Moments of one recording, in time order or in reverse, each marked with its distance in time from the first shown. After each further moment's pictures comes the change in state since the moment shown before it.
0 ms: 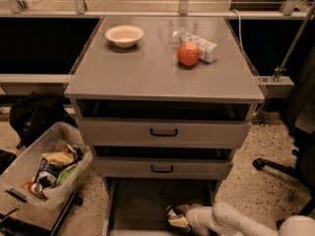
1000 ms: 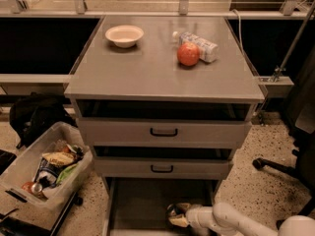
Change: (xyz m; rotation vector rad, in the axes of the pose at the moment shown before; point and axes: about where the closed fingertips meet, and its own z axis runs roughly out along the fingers) arm 0.000 0.000 0.000 0.000 0.000 0.000
